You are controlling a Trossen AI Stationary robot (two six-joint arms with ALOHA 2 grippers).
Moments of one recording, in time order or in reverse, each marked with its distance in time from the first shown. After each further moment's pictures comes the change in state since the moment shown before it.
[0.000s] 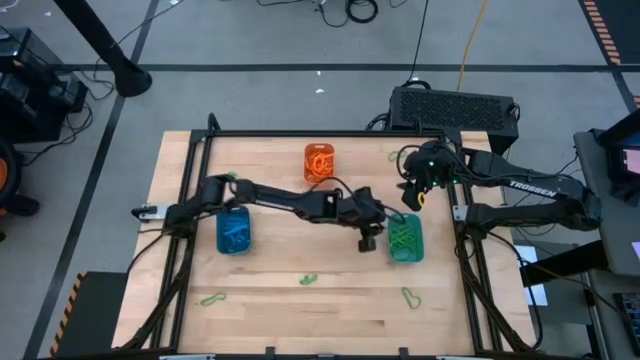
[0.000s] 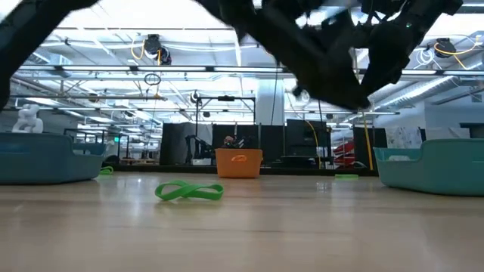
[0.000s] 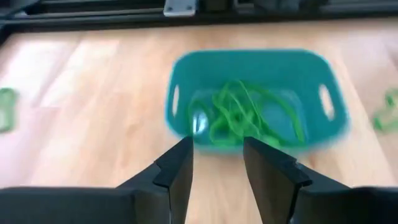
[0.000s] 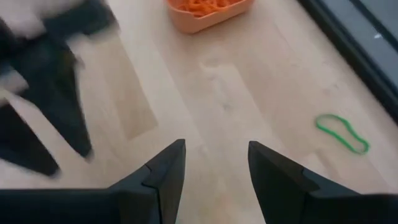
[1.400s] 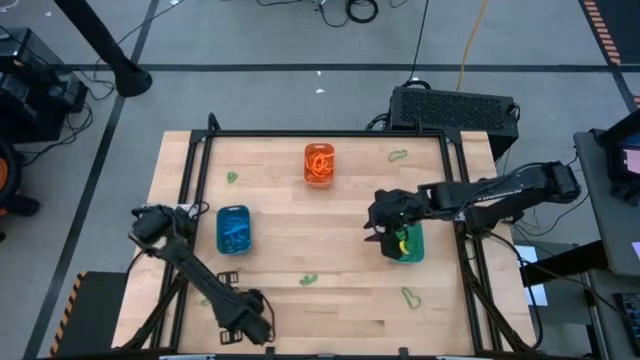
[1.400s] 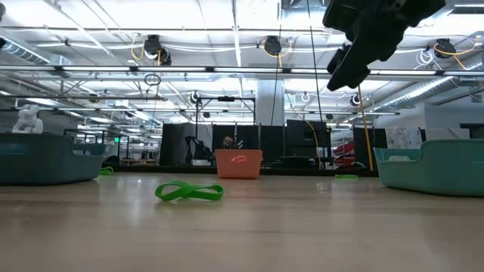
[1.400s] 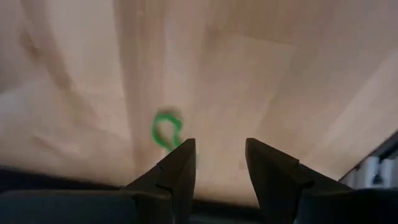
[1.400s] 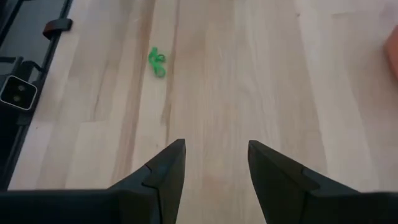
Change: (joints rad) left arm -0.738 -0.273 -0.418 -1.087 0.352 -0.933; right arm 0.462 0.302 0.000 0.400 -0.131 0.084
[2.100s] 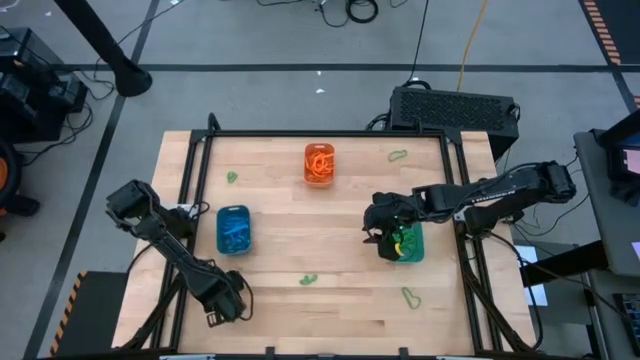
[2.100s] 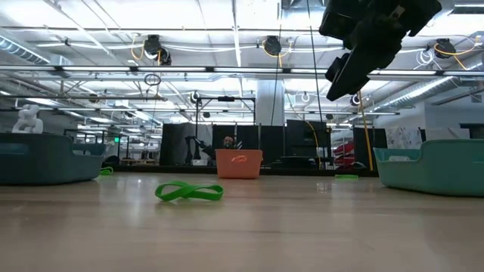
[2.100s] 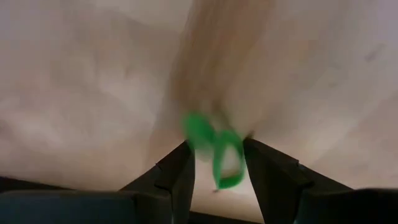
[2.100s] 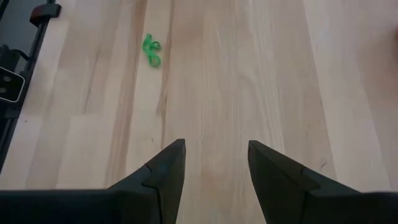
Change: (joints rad) left arm -0.054 -0.290 -0.505 0.394 0.045 -0.262; right arm 0.005 0.053 0.000 0.005 0.000 0.002
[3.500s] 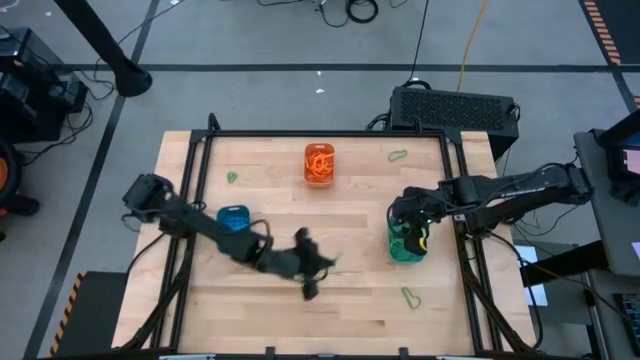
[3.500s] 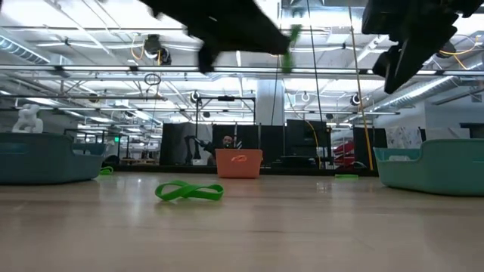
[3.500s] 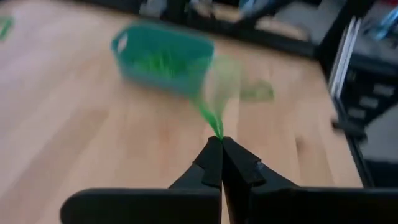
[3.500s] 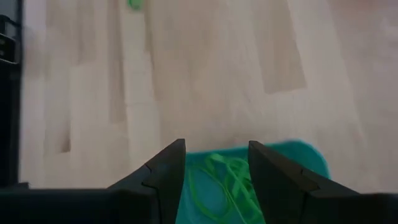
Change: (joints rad) left arm 0.416 0.047 0.183 1.018 -0.740 0.737; right arm 0.000 -0.242 0.000 -0.400 0.017 0.130
